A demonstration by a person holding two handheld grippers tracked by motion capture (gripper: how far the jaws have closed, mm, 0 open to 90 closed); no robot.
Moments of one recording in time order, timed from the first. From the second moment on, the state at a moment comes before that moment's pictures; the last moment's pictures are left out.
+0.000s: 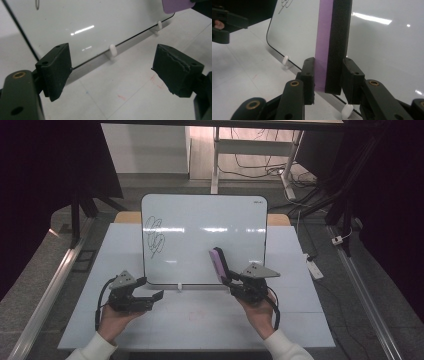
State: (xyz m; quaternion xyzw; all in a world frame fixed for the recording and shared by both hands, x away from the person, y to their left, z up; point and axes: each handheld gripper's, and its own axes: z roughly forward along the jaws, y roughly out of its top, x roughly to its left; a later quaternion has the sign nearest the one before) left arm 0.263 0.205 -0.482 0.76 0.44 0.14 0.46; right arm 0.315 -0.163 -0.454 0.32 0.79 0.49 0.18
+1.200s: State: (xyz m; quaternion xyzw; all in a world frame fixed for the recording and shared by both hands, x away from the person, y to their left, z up) left arm 0.312 0.119 -0.461 0.75 0.38 0.04 0.54; right arm 0.291 -0.132 -0.477 0.26 0.78 0.54 0.17
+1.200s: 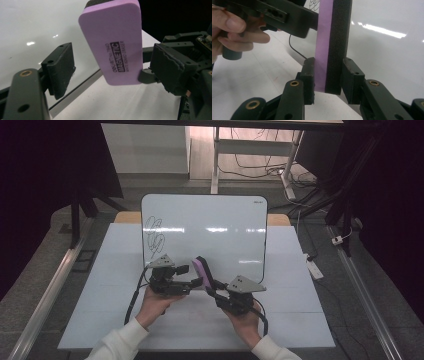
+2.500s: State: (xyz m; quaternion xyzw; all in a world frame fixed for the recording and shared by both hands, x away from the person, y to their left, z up) left arm 0.317 0.120 -0.461 0.74 0.39 0.02 0.55; right arm 0.290 -0.127 -0.479 0.25 0.78 0.55 0.16
